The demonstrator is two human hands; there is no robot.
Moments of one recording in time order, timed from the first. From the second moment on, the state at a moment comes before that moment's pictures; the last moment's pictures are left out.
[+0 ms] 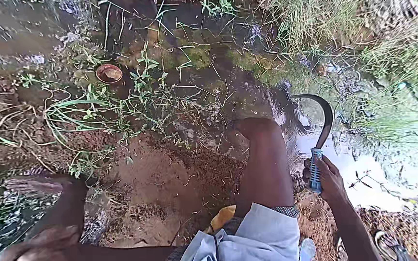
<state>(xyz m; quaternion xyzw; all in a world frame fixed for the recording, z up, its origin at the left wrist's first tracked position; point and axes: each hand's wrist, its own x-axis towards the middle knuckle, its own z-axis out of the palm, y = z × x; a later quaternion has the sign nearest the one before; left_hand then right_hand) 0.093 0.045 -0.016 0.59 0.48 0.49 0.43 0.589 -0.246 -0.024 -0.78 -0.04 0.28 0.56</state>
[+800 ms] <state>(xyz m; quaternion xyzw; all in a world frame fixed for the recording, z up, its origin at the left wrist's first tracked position) 0.459 0.051 -0.259 0.76 0.49 -0.23 0.35 0.511 -0.078 -0.054 -0.63 -0.03 0.49 0.60</state>
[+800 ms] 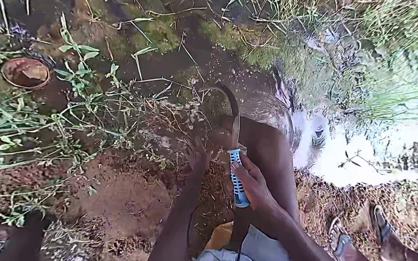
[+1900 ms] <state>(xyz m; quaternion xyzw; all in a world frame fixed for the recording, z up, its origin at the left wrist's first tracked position) 0.331 0.113 -0.230 0.54 0.55 0.28 0.58 0.429 -0.121 -0.058 -0.52 0.21 0.59 0.58</state>
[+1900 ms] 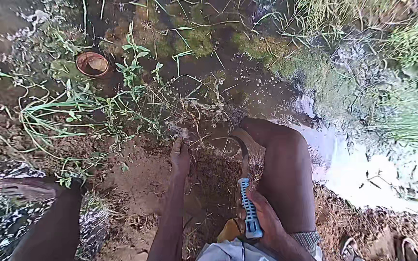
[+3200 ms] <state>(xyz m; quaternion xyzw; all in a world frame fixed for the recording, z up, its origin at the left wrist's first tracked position) 0.326 0.107 -0.215 0.36 0.64 0.32 0.60 0.429 -0.182 0.019 -0.59 0.11 0.63 0.49</state>
